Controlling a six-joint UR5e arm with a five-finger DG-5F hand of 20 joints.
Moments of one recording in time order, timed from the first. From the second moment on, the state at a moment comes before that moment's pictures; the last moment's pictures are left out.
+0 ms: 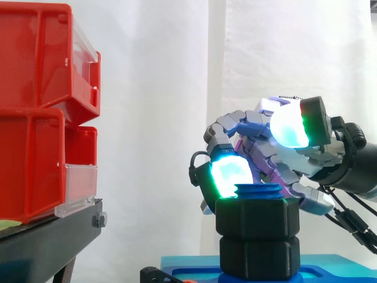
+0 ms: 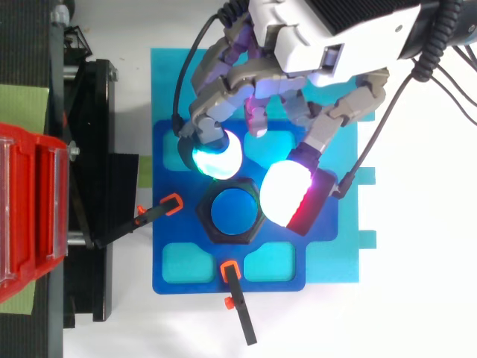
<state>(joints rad) -0.11 -2.38 -1.15 -2.44 -2.07 -0.85</state>
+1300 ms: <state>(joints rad) -0.05 -2.38 -1.09 -2.58 -2.04 -0.86</state>
